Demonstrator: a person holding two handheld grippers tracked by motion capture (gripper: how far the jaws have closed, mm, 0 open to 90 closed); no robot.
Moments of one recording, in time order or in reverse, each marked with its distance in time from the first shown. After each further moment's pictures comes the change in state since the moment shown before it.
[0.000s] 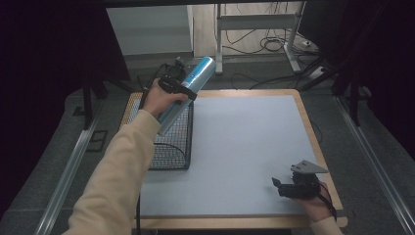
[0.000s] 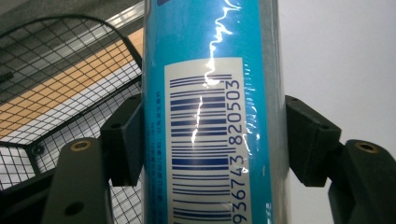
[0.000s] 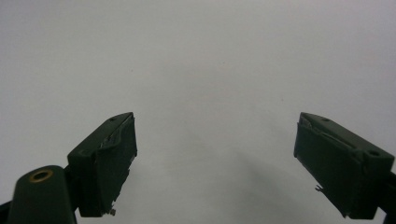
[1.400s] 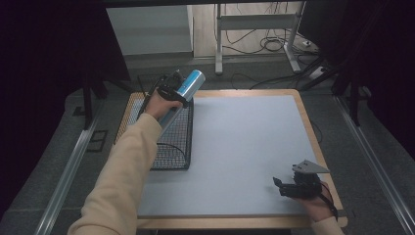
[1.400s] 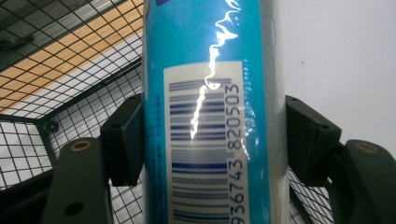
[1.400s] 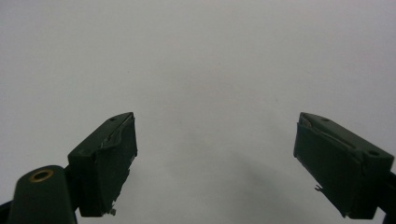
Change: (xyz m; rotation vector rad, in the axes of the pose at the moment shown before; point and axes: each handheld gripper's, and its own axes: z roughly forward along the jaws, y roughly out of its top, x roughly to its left) left arm 0.041 -0.019 0.072 0.137 0.104 -0.024; right arm -0.003 -0.001 -0.002 -0.008 -0.003 0.004
